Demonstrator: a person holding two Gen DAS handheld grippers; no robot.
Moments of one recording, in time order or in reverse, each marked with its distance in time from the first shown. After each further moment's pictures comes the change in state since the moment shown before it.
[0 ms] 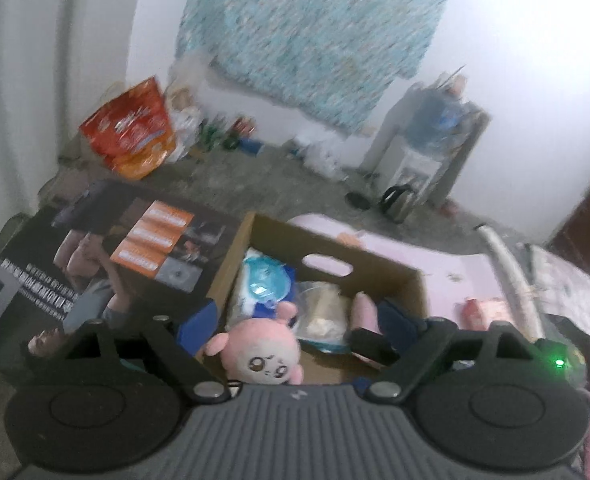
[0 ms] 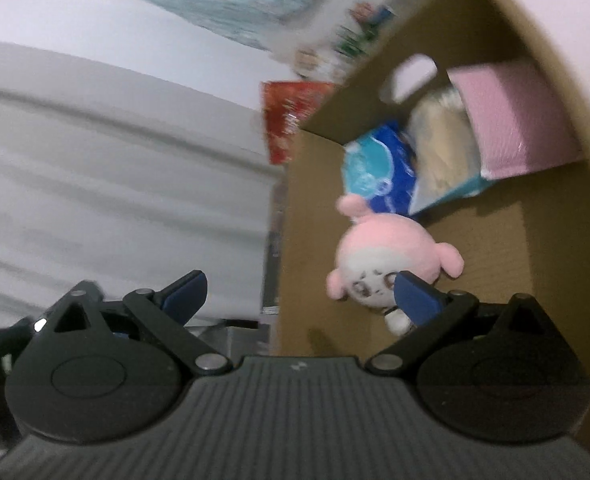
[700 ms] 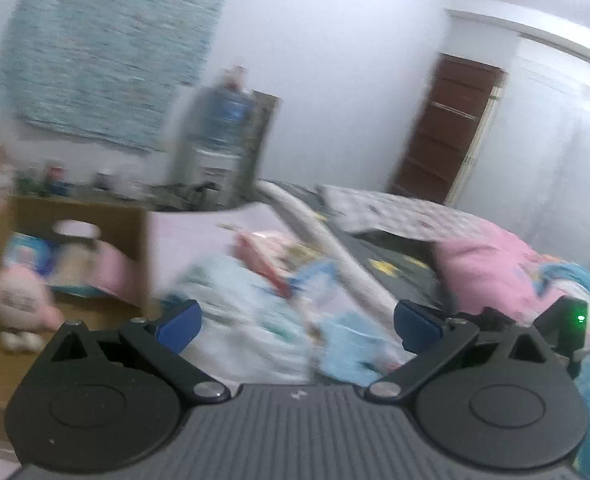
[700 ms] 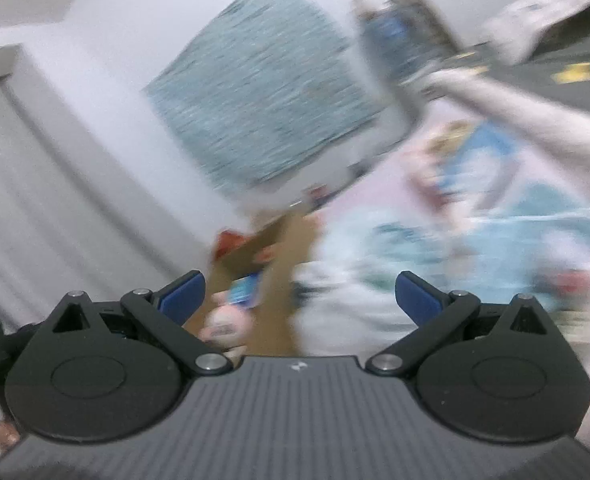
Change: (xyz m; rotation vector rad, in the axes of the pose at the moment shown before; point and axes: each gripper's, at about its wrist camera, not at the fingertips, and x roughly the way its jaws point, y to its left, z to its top) left arm -0.058 -0.193 -0.191 0.318 -0.065 -0.494; right arm -0.381 -0.106 -0.101 -0.256 -0.530 -0.202
